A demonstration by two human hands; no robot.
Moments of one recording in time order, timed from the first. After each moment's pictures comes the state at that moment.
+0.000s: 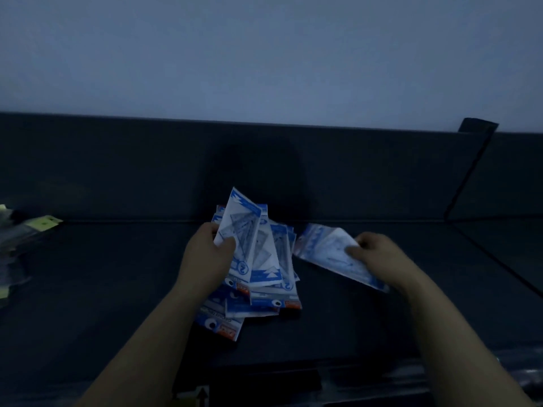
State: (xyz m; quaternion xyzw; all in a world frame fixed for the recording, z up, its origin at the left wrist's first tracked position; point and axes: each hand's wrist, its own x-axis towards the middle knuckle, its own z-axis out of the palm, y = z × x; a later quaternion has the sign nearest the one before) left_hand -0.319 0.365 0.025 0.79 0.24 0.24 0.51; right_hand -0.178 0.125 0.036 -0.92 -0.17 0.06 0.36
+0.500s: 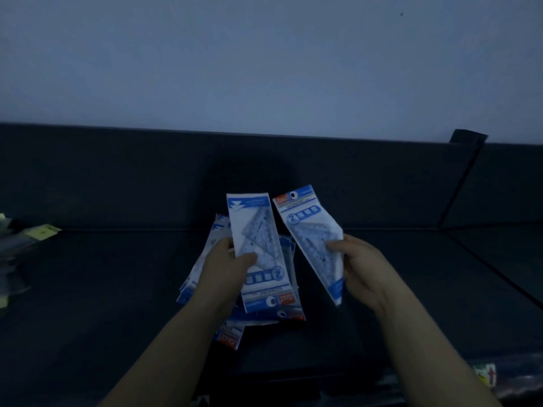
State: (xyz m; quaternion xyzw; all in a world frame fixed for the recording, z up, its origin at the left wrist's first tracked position) left_hand -0.313 0.340 0.028 0.63 0.25 0.17 0.72; right_hand -0.211 0.160 0.042 -0.61 -0.07 0.23 0.76
